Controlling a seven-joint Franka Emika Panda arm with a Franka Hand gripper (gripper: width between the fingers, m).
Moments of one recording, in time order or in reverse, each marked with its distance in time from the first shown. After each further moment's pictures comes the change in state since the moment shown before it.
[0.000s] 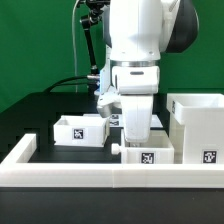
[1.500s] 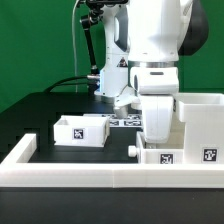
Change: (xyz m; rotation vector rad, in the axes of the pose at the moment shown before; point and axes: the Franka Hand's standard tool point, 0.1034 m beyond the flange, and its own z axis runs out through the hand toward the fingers) arm 0.026 0.007 0.001 -0.037 -0.017 0.004
